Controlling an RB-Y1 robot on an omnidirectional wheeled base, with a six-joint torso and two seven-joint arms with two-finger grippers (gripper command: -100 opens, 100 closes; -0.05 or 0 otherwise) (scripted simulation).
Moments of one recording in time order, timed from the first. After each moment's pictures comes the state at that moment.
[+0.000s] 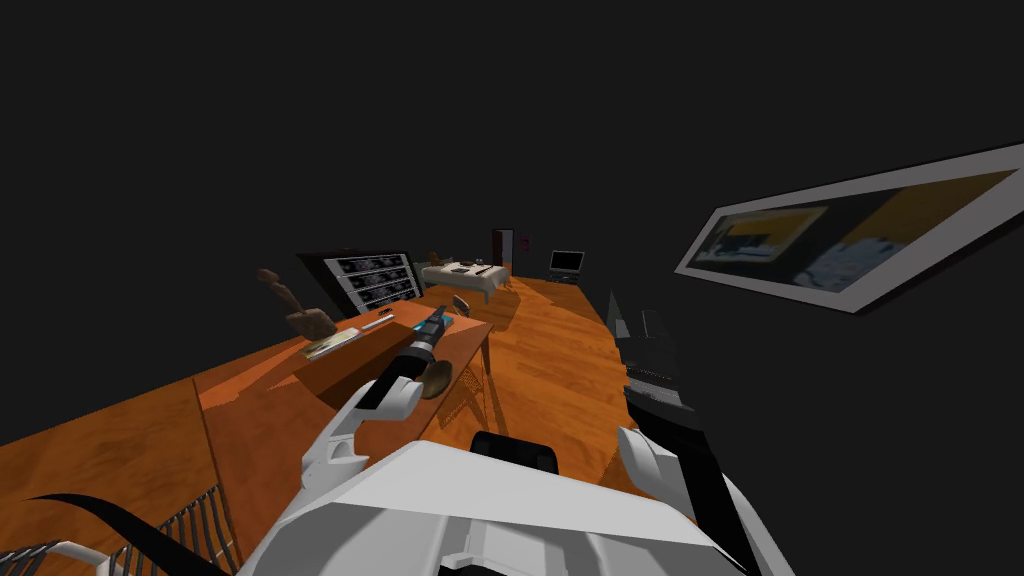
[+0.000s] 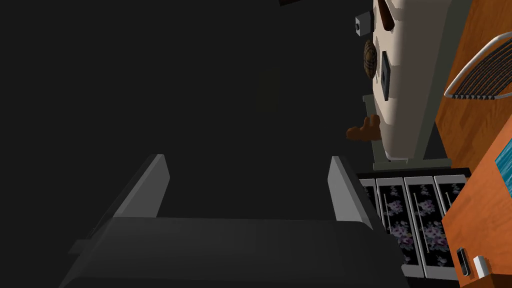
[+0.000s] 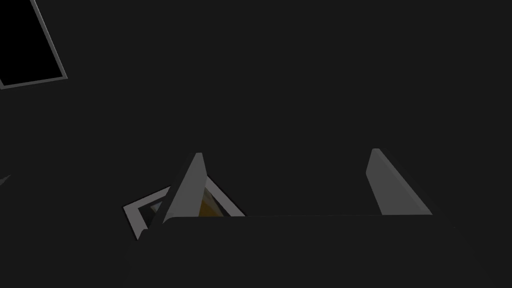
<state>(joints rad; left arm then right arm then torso) 0.39 0.23 0.16 -2.17 0.10 0.05 -0.07 0.47 0.02 -0.06 -2.31 0.11 -0.40 -0.09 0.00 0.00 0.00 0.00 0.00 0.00</state>
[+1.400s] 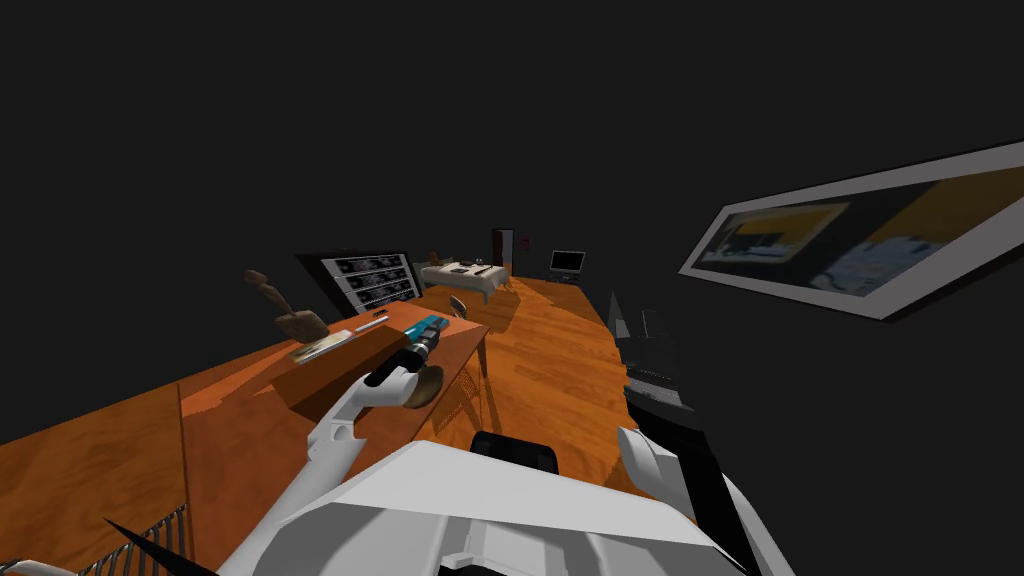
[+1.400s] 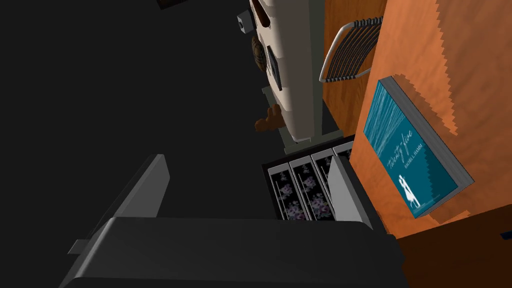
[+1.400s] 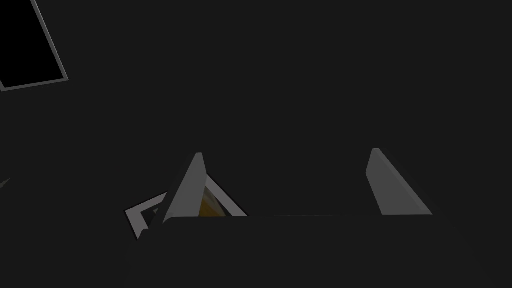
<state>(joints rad) 0.32 0.31 0.24 -2.03 0.22 0.40 -0.12 0.47 0.02 -0.06 -2.31 0.11 -0.40 -0.09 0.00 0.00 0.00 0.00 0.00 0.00</state>
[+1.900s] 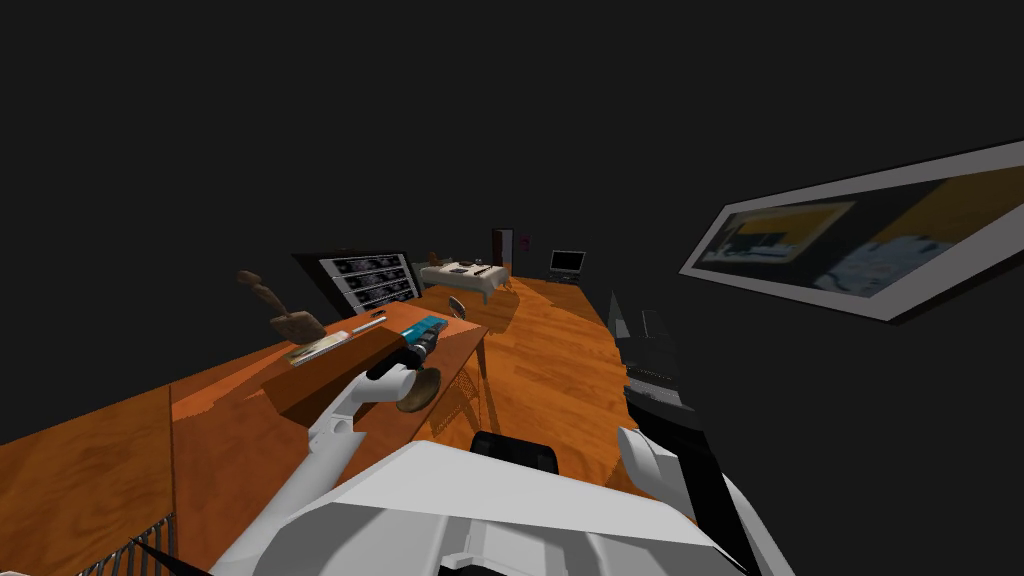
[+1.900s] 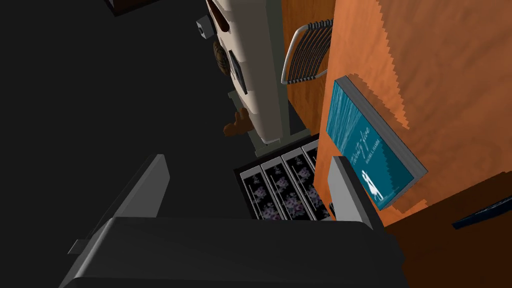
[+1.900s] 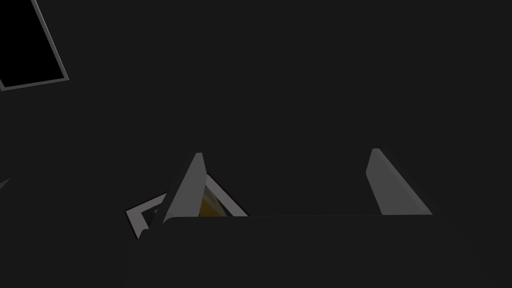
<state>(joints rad) 0.29 0.34 0.26 -1.98 0.27 0.52 -0.15 0.47 0.02 -0.06 -2.31 0.11 -0.40 -0.09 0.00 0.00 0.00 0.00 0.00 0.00</state>
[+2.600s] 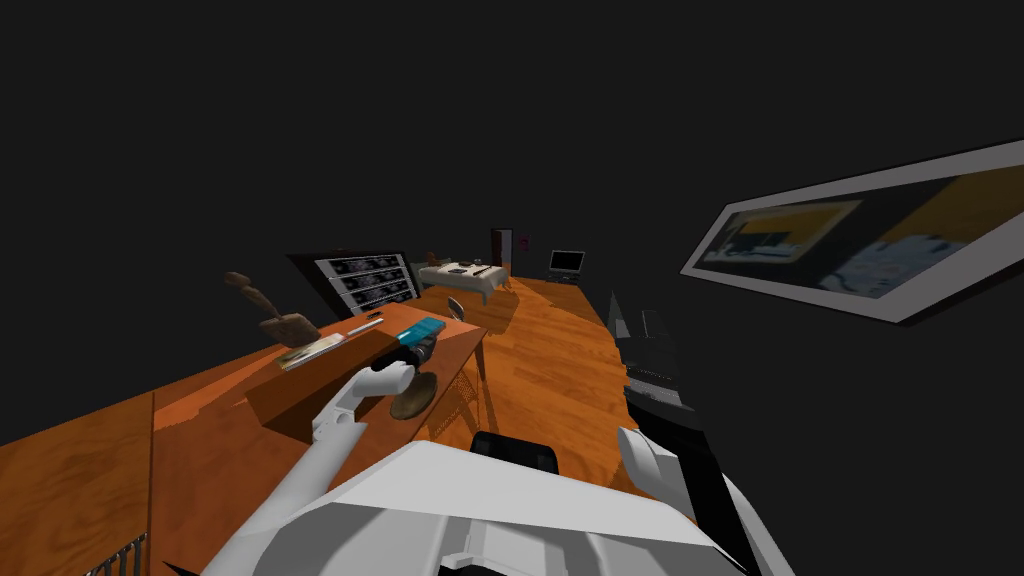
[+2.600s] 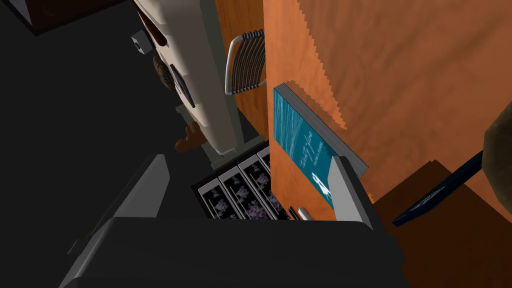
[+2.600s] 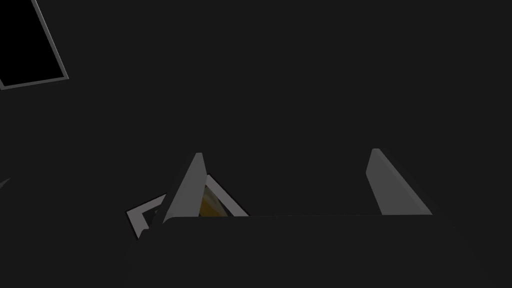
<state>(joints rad) 0.25 0.37 0.29 -1.90 0.32 0.71 -0.19 0.47 0.02 -0.06 -2.31 0.11 -0.40 -0.09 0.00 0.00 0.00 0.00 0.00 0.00</state>
